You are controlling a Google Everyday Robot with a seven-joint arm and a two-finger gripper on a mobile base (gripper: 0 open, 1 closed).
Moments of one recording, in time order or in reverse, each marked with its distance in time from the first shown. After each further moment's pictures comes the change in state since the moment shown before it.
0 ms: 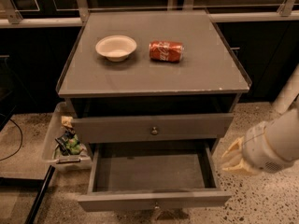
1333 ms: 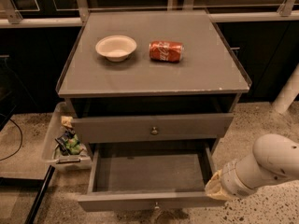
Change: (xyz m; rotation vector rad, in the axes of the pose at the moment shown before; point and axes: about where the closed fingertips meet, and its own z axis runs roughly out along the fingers) arm 0.074 0.015 0.170 -0.122 -0.028 0.017
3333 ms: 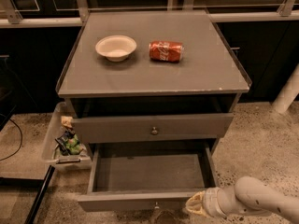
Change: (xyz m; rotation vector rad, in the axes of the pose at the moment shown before) arm 0.045 -0.009 0.176 0.058 -0.239 -0.067
